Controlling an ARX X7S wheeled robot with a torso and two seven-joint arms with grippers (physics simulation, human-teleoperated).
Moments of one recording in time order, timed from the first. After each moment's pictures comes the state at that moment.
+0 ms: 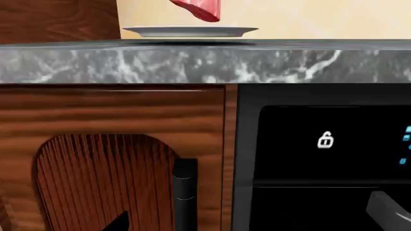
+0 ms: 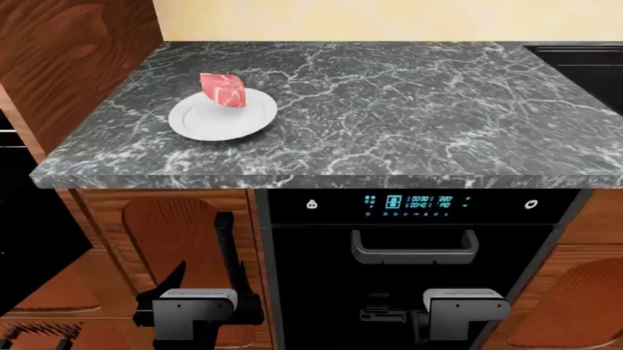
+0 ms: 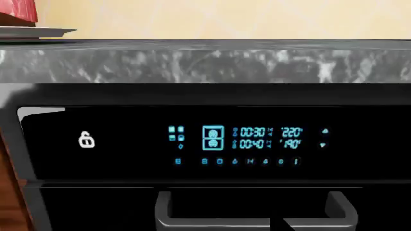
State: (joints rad) left arm 0.00 0.00 0.00 0.00 0.00 0.00 0.00; right arm 0.00 0.00 0.00 0.00 0.00 0.00 0.00
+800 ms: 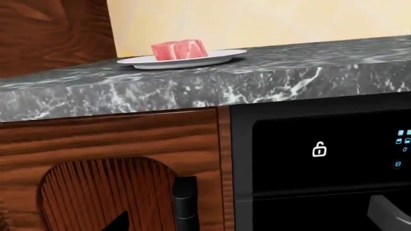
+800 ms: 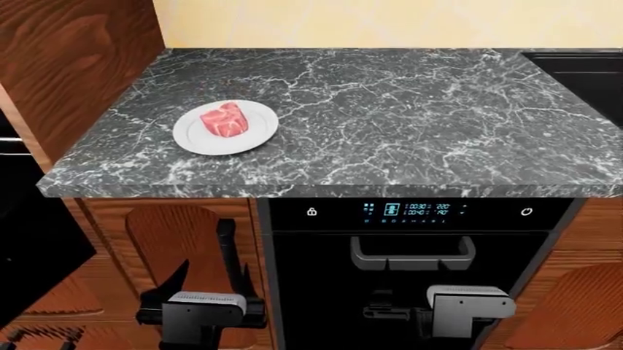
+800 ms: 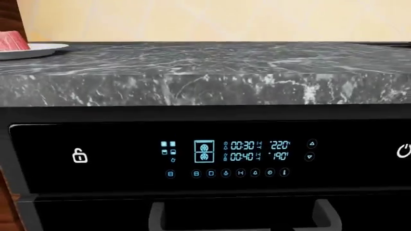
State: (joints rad) left arm -0.01 -0.08 0.11 -0.05 0.00 0.07 -0.09; right arm 0.00 0.07 -0.07 -0.06 0.07 0.07 0.11
